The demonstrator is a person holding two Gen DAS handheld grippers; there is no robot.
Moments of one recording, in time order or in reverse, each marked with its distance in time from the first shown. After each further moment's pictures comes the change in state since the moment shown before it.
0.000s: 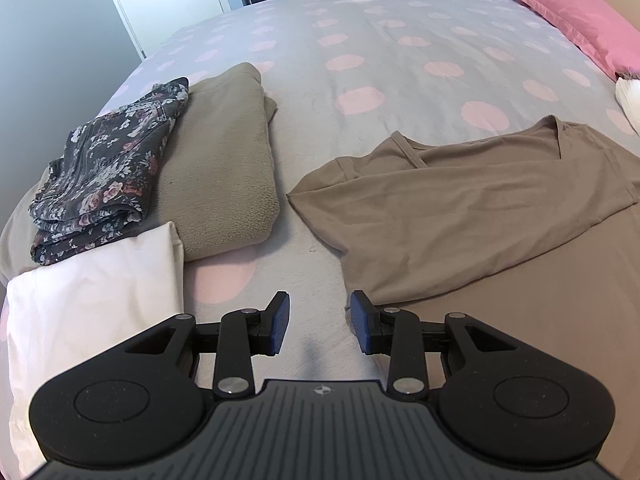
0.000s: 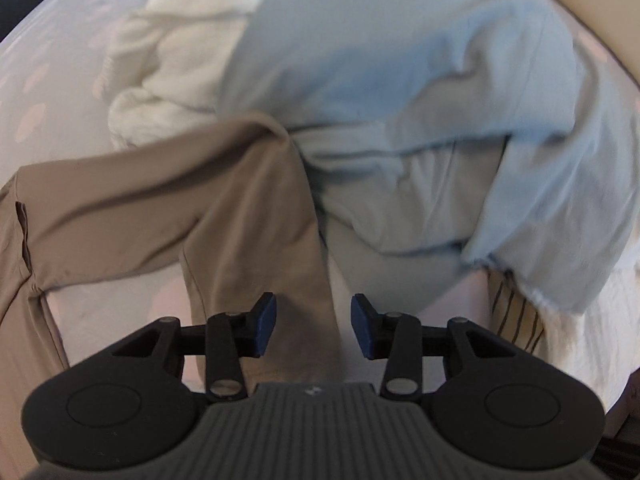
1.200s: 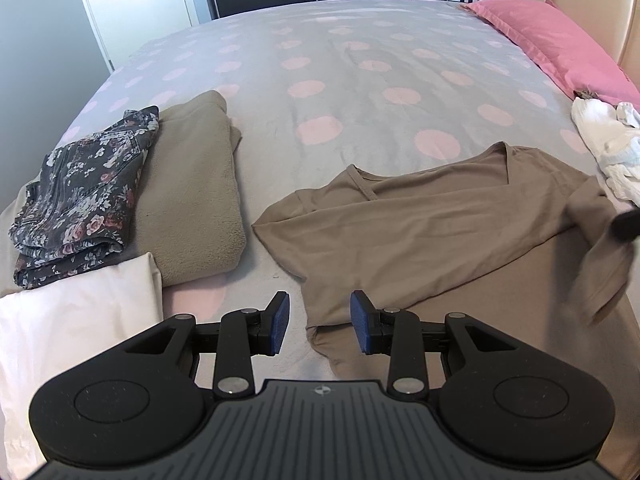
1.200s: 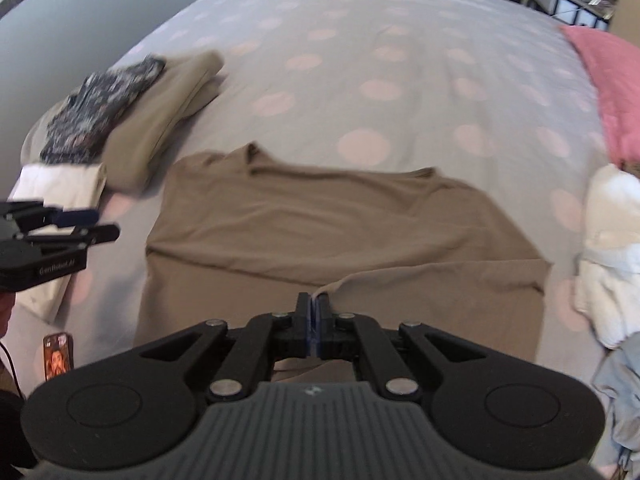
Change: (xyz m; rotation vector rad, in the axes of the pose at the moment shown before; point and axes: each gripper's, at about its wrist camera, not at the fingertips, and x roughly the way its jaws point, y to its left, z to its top) left arm -0.032 0.001 0.020 0.011 -0.032 -0.125; right arm -0.138 0.327 -0.122 -0.878 -0.128 0.370
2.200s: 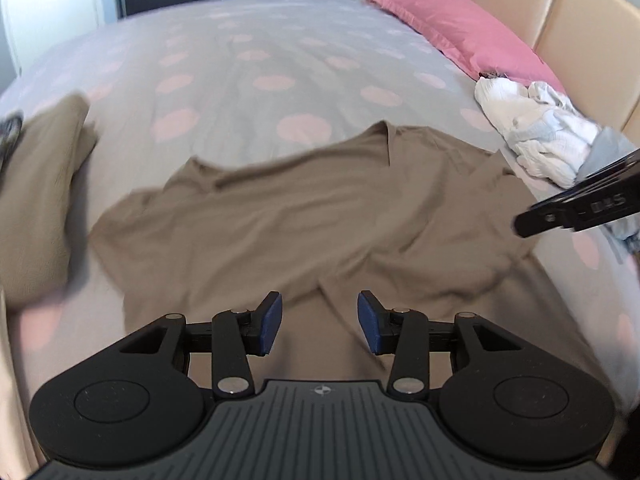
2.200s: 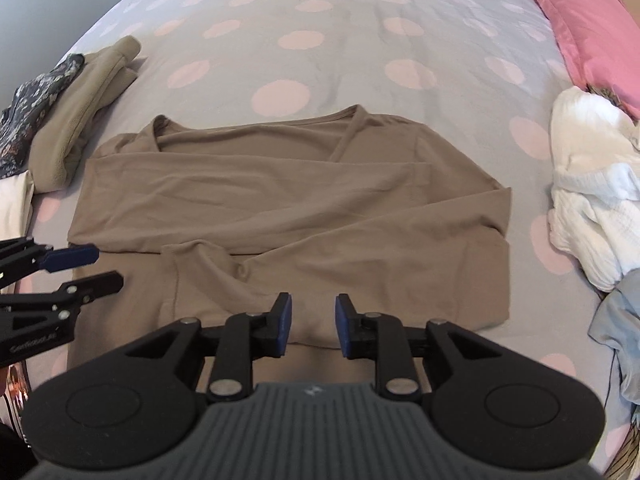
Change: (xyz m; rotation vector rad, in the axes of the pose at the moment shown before) left arm 0.050 -0.085 -0.007 0.109 -0.044 -0.258; right arm 0.033 -0.089 -0.024 0.195 0.042 -0.100
